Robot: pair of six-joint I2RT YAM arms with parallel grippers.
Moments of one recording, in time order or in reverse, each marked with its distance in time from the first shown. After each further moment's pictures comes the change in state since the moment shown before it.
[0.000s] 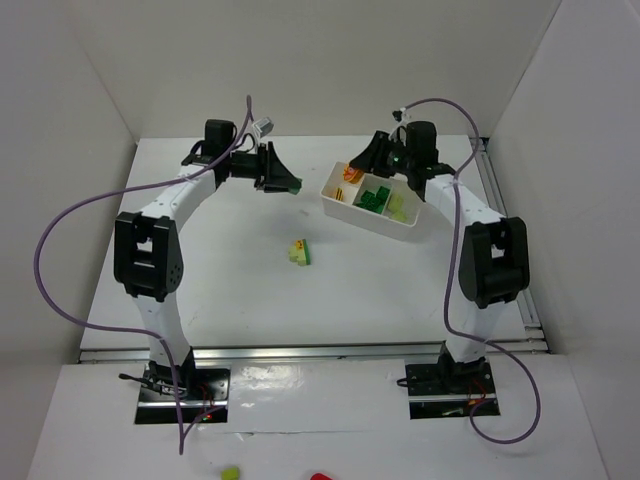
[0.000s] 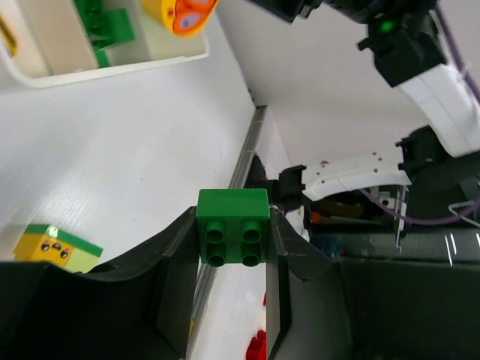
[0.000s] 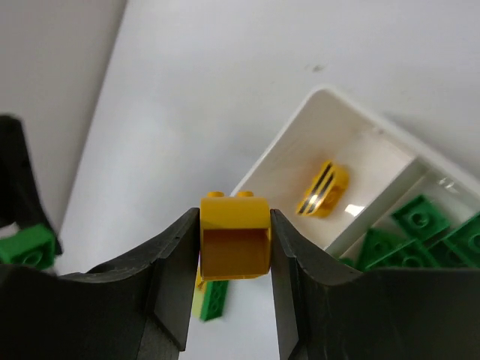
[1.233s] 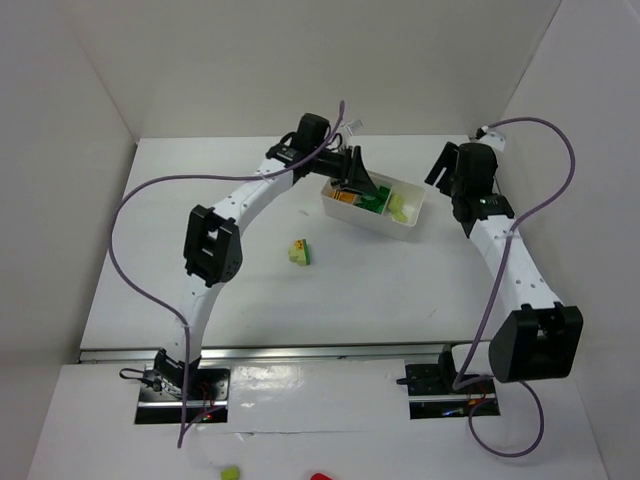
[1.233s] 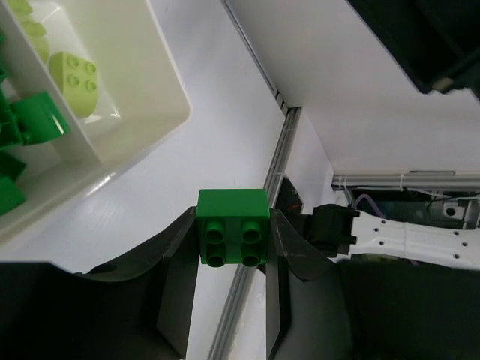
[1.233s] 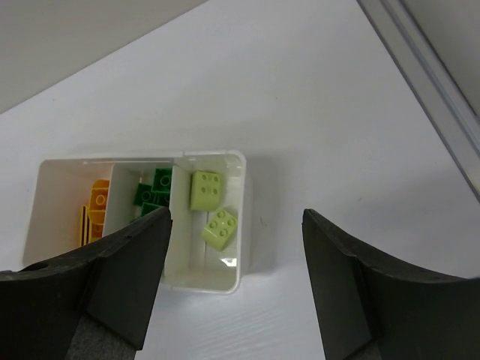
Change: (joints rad) left arm -0.348 0.375 0.615 -0.232 -0.312 0.021; right arm -0.135 -0.467 -0.225 -0.271 0.805 -0.102
